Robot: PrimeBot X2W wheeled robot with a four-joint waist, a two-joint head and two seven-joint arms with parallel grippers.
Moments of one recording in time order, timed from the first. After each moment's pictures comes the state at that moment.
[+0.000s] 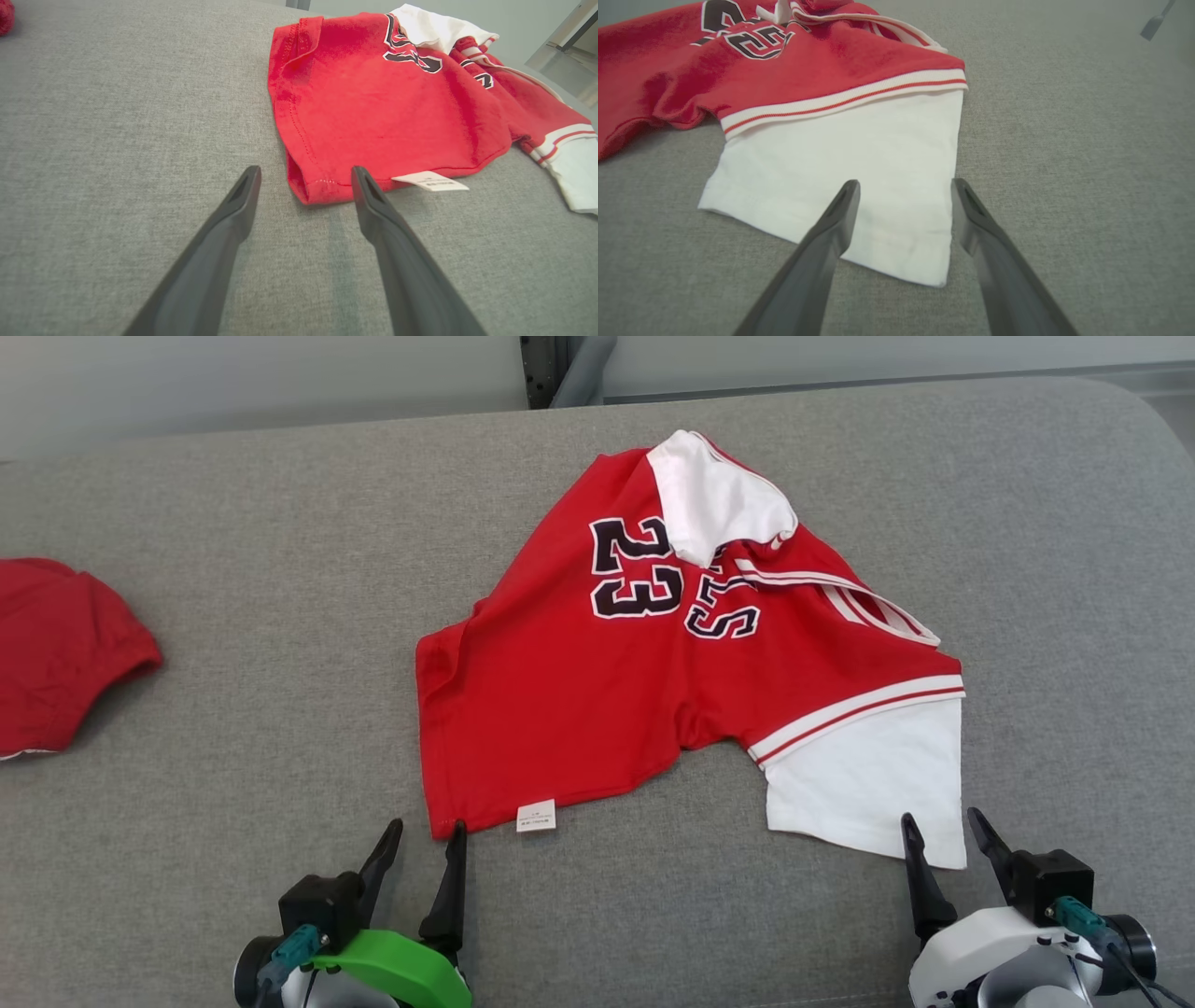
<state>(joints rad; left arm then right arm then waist) -0.11 0.05 -0.22 0.48 -0.32 -0.13 -0.26 -0.06 -0.05 -0.06 0.43 0.06 0.13 -0.26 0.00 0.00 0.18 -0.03</state>
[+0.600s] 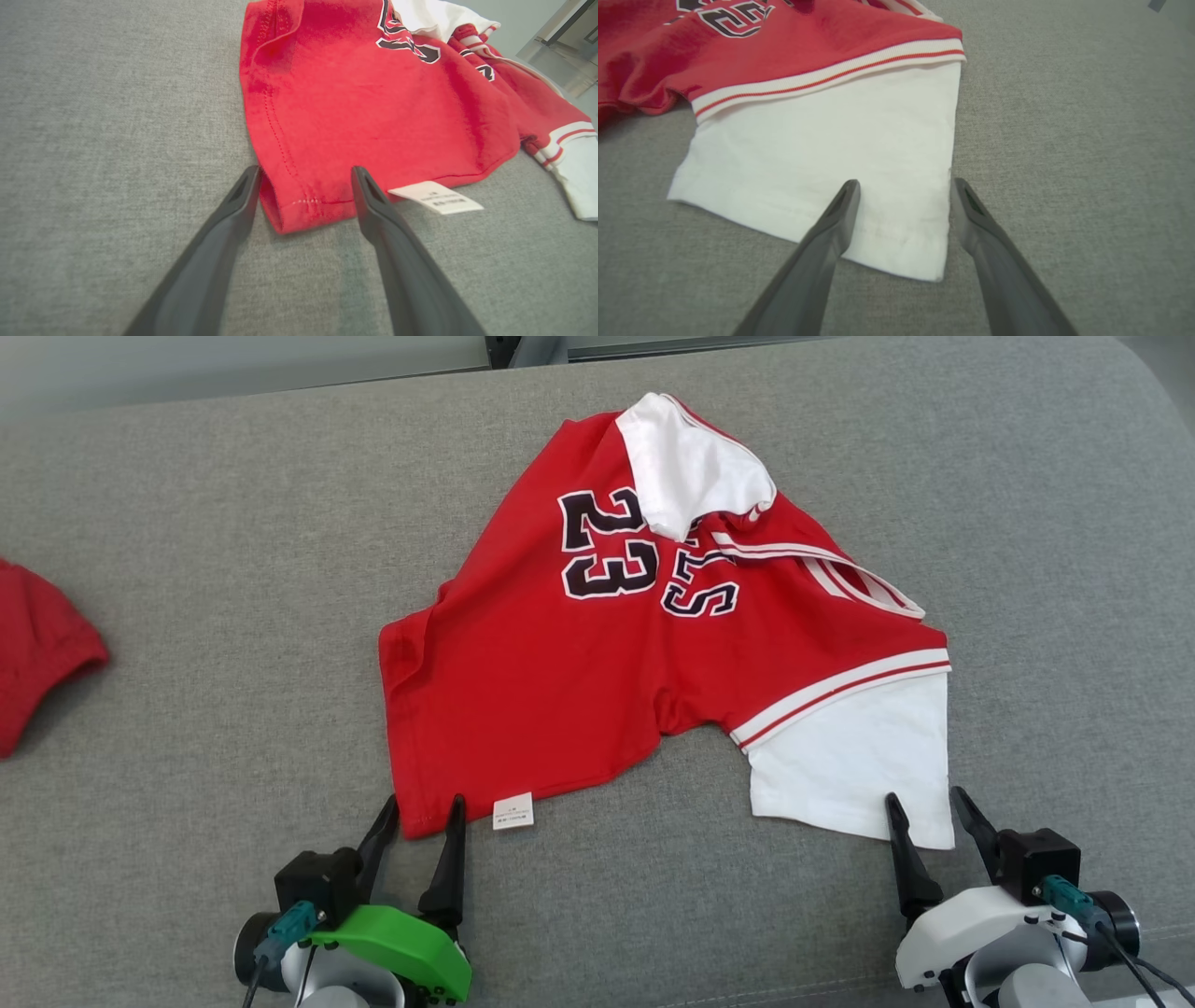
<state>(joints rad) -0.16 0.05 -0.23 0.49 -0.34 -0.13 -0.26 -0.10 -0.05 -0.03 0.45 0.08 0.13 -0.26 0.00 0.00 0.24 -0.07</state>
